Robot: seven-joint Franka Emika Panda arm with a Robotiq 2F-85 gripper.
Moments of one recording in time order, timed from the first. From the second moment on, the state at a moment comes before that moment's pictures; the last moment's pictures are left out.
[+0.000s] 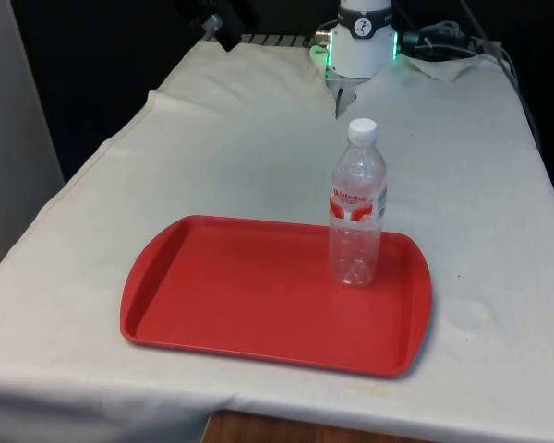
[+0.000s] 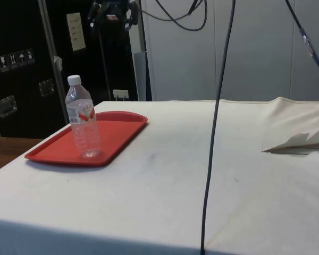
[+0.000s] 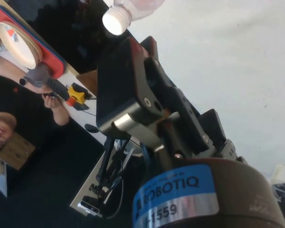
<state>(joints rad) 0.10 0.61 -0.71 -1.35 0.97 1.51 -2.21</state>
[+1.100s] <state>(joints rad) 0.17 0.44 -0.70 -1.50 0.89 1.55 -2.28</state>
